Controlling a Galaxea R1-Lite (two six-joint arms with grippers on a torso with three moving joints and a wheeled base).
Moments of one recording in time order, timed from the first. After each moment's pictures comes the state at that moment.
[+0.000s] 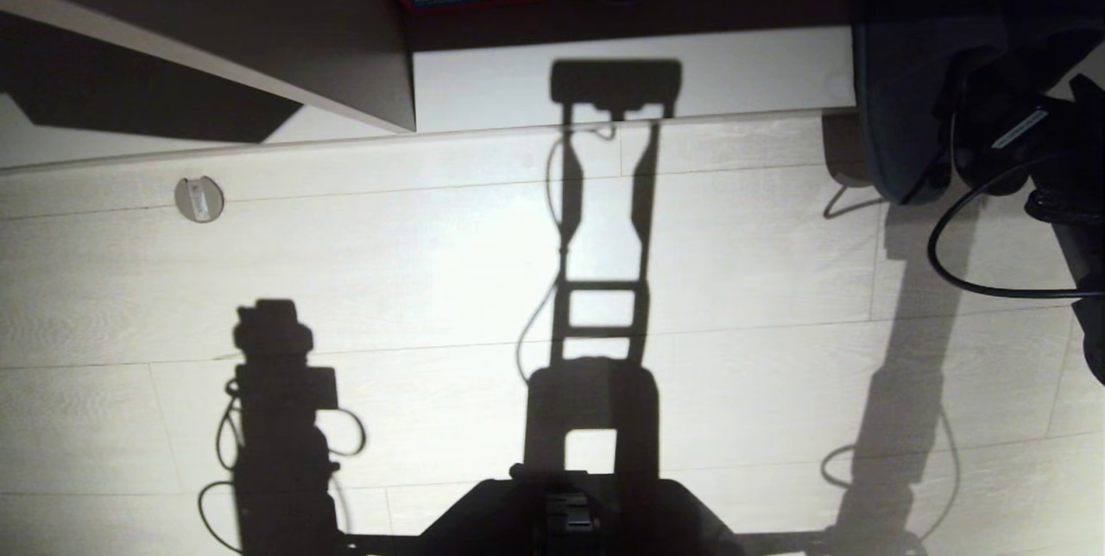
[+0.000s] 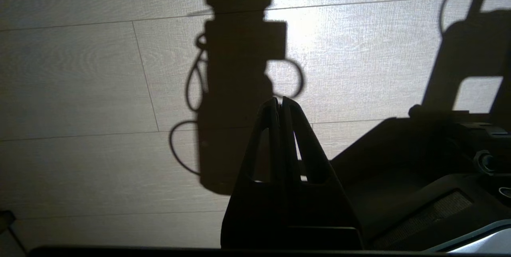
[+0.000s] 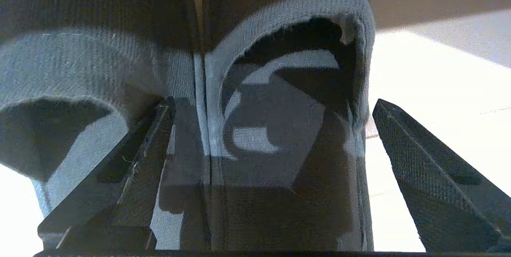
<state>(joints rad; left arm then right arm) 0.00 0.00 0.00 -0.01 0.00 -0.01 -0.16 1.72 -0.84 -1.47 -0.09 0.11</state>
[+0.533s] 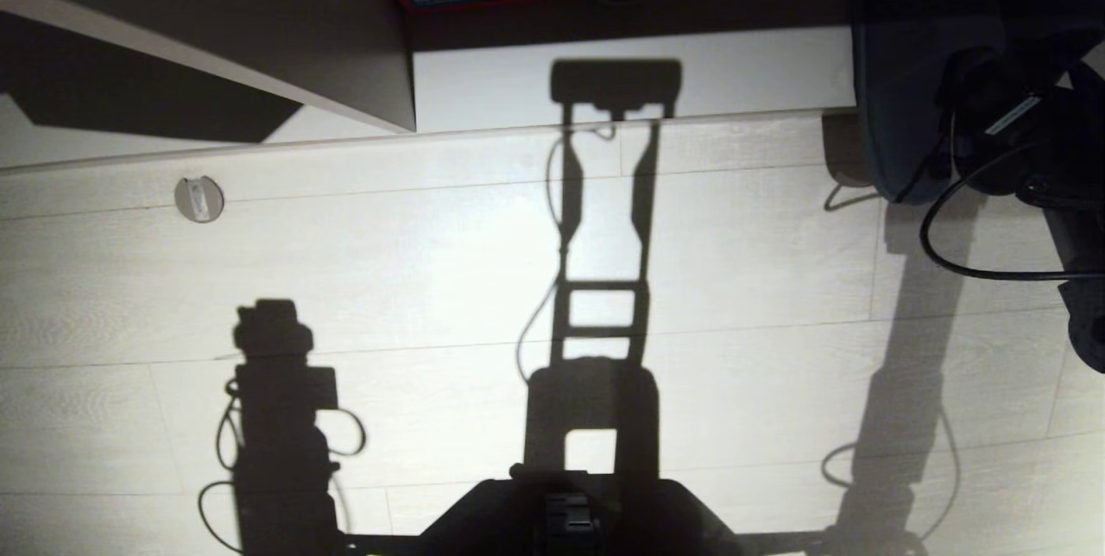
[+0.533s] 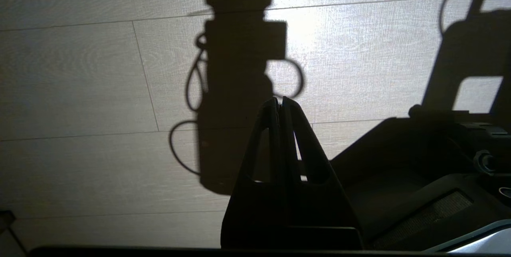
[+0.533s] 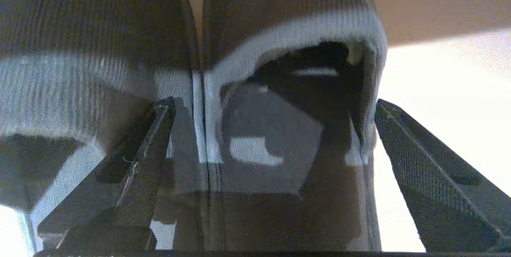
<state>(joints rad) 0.00 0.00 0.00 -0.01 0.00 -0.01 -0.16 1.76 -0.91 -1.47 -0.09 0.10</state>
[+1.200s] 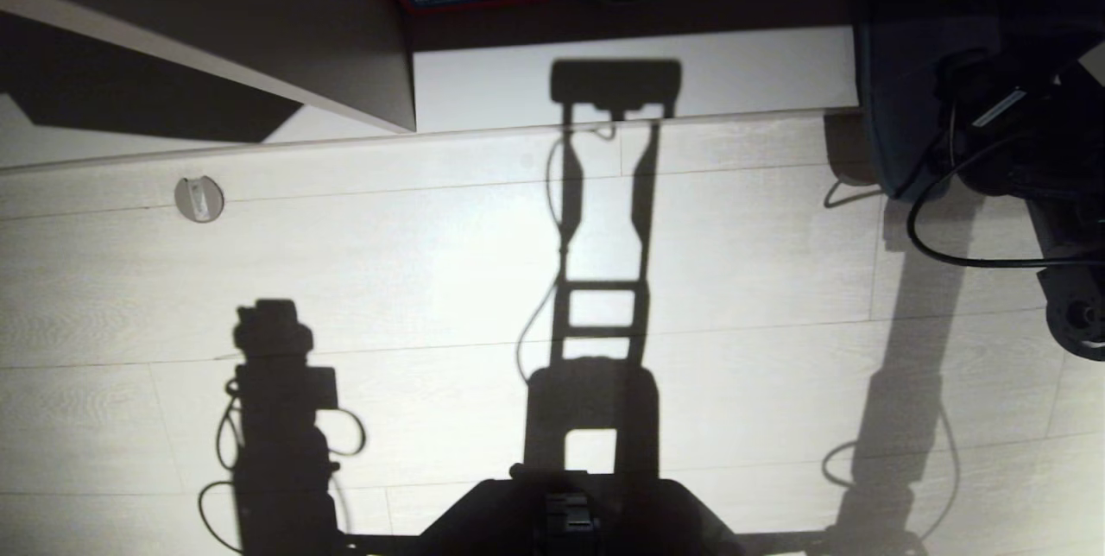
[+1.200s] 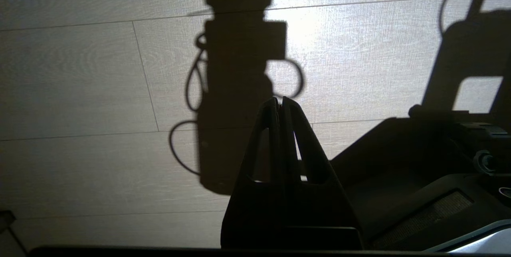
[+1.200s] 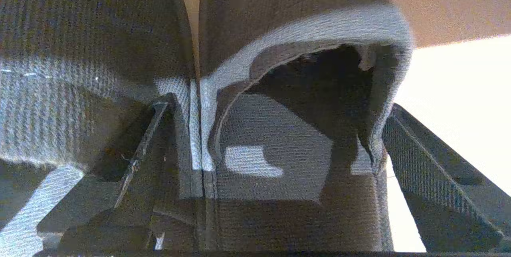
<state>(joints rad) 0.00 0.00 0.00 -0.01 0.00 -0.01 -0.16 1.82 -0.98 -1.48 -0.09 0.11</state>
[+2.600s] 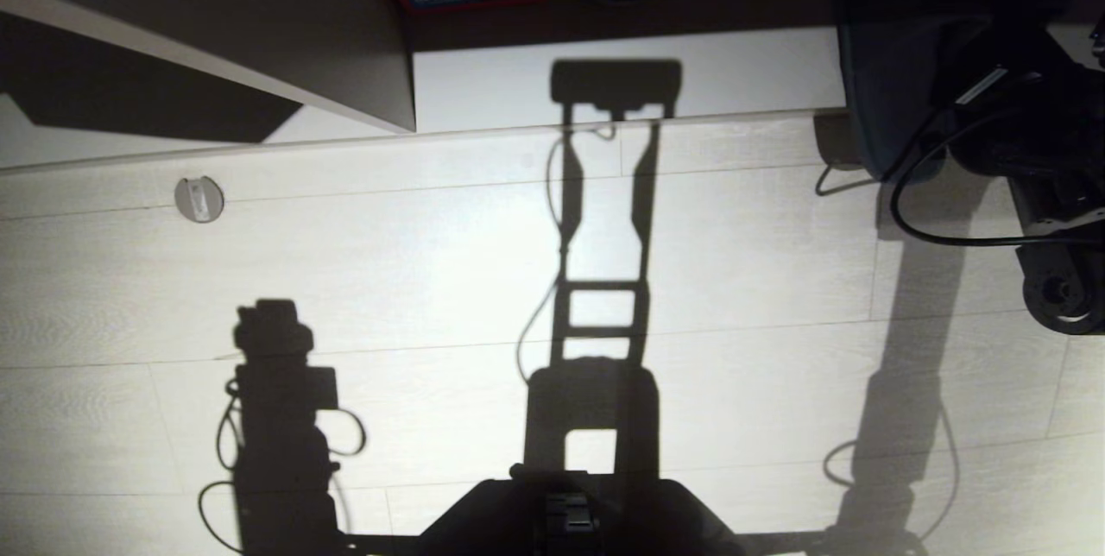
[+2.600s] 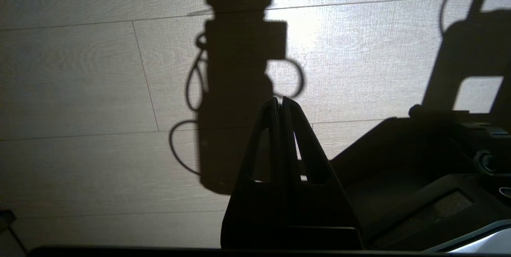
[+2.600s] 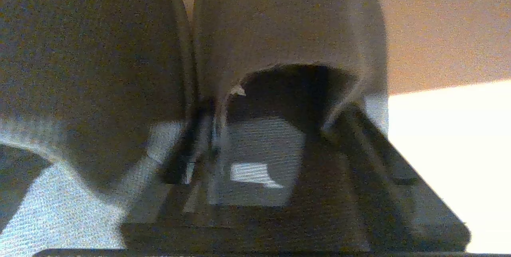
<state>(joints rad) 0.00 0.00 0.00 -0.01 0.00 -0.01 -0.12 1.85 -1.09 -1.47 -0.08 0.07</state>
